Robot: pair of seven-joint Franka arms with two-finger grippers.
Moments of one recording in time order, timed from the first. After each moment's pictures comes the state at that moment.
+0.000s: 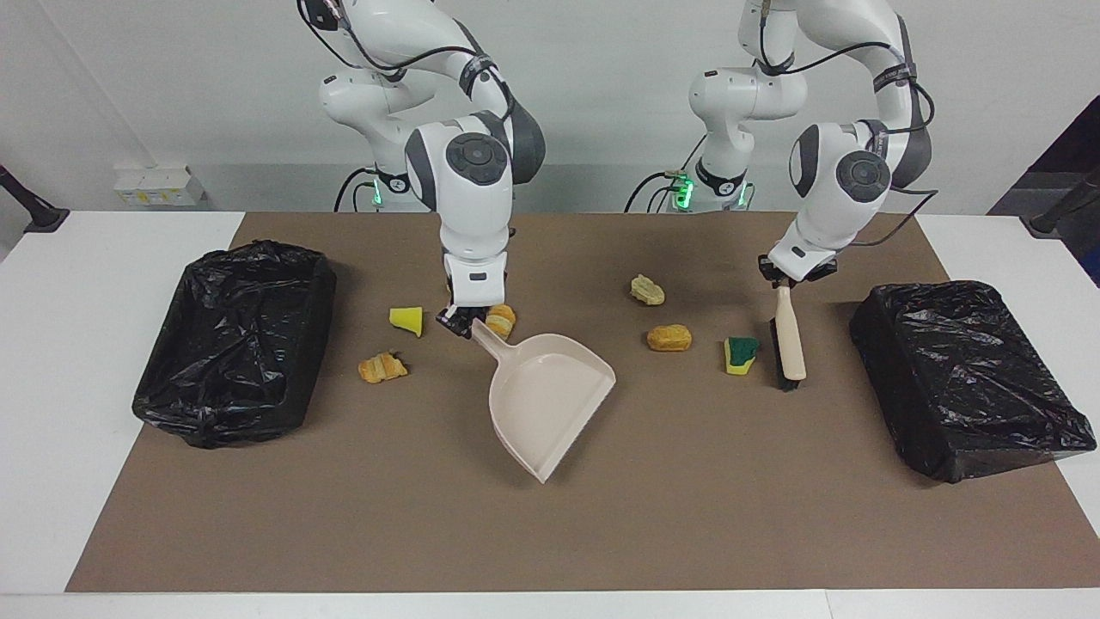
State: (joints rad) left arm -0.09 -0.10 -0.06 -2.30 0.10 1.96 -0.05; right arm 0.43 0.28 -0.06 -1.65 -0.10 1.88 -0.72
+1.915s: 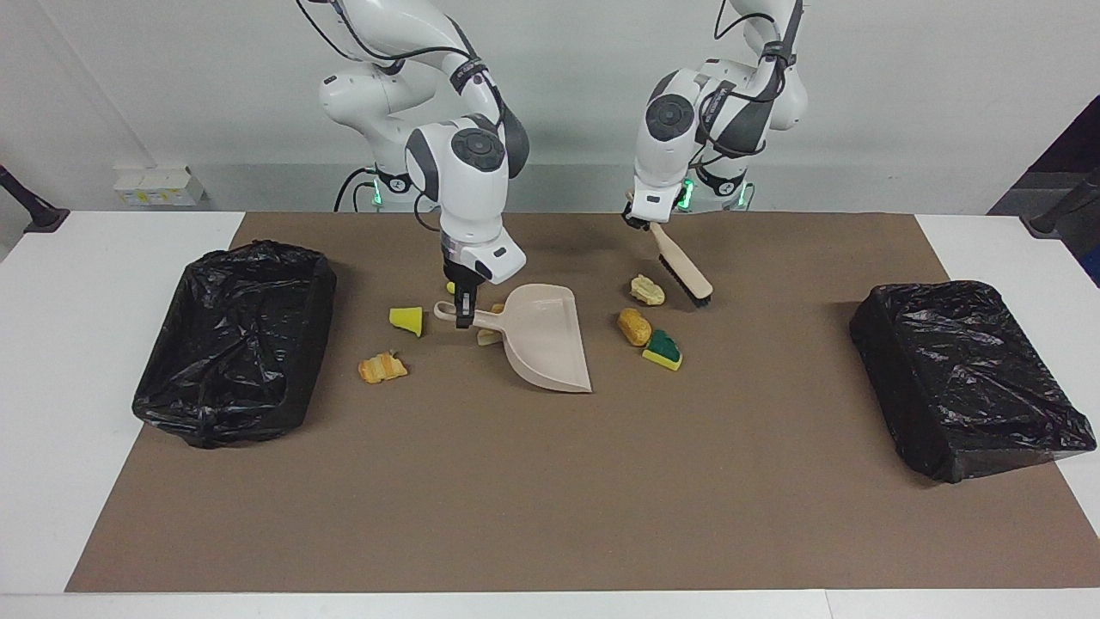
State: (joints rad) left arm -0.68 -0.23 -0.07 -2.45 -0.14 1.96 -1.18; right arm 0.49 0.12 -0.05 -2.00 -0.22 2.08 -1.05
